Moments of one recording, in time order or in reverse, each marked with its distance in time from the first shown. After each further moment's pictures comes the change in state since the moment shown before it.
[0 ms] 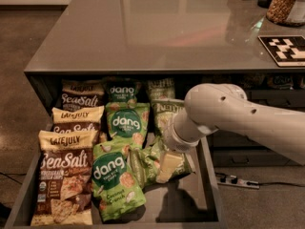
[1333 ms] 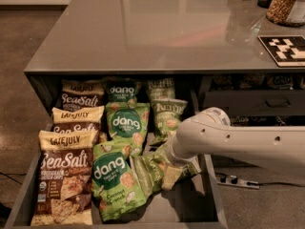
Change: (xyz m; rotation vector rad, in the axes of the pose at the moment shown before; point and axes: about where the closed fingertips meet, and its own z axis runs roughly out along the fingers) arm 0.065 -0.010 0.078 0.093 0.145 0.059
